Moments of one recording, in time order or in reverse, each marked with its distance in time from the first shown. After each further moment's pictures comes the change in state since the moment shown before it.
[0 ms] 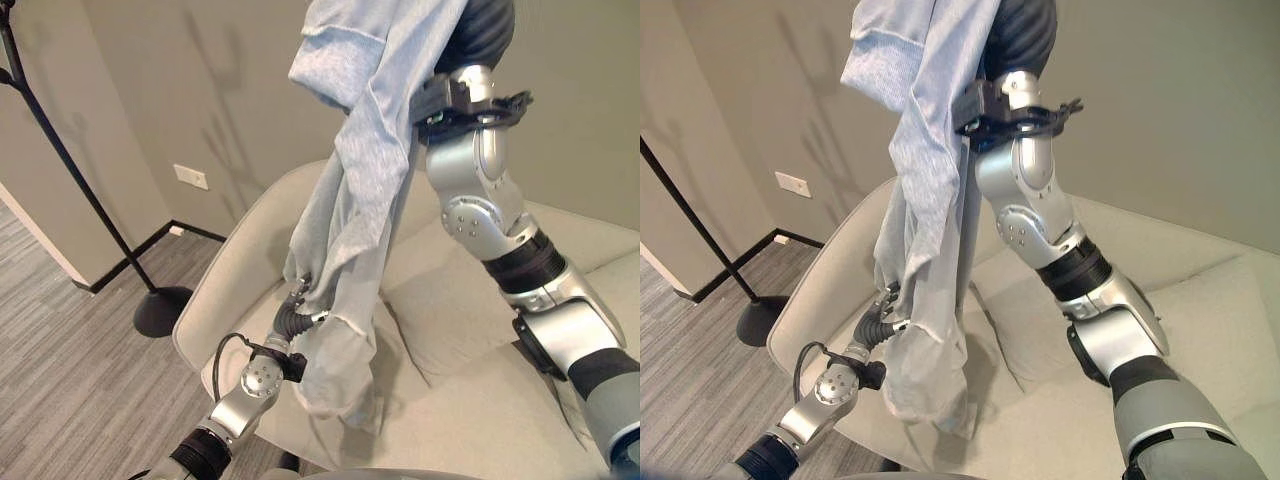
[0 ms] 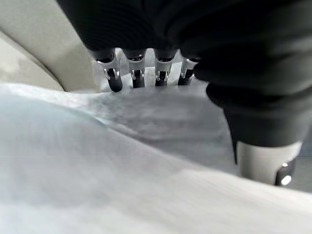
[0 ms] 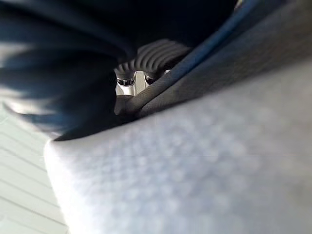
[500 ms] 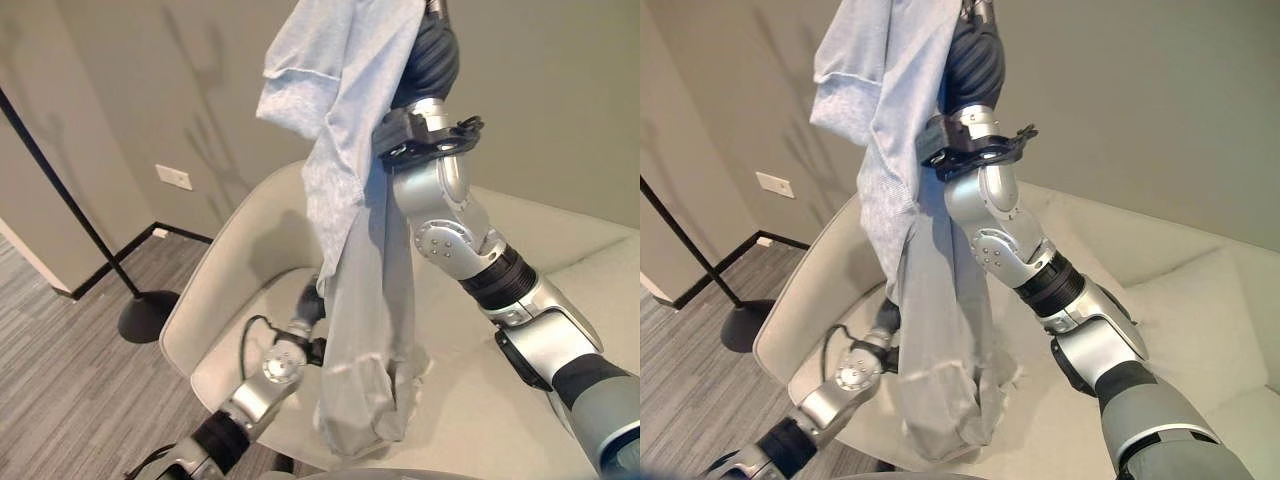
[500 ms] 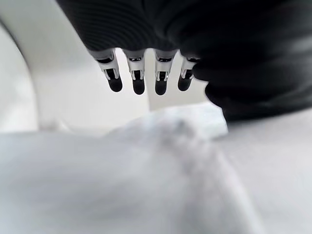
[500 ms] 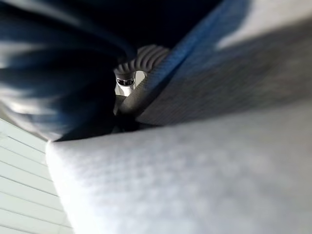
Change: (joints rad) left arm -0.043 -0.026 -0.020 -0.049 -0.043 -0.014 0.058; right arm 0.122 0.085 0.044 -0.117 0.028 0.002 0.008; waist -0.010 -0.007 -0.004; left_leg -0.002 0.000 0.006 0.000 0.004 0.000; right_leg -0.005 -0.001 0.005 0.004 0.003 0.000
